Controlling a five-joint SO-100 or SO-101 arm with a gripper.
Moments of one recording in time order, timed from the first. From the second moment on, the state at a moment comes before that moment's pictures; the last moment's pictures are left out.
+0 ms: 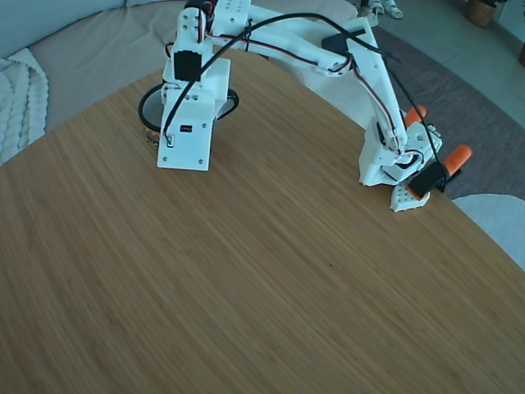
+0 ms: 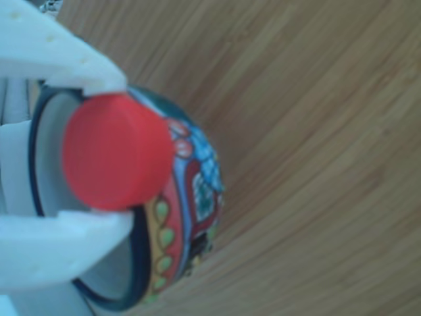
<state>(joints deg) 40.7 54.4 39.5 93.3 -6.5</state>
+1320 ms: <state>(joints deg) 43.3 49.7 29.0 94.2 -6.5</state>
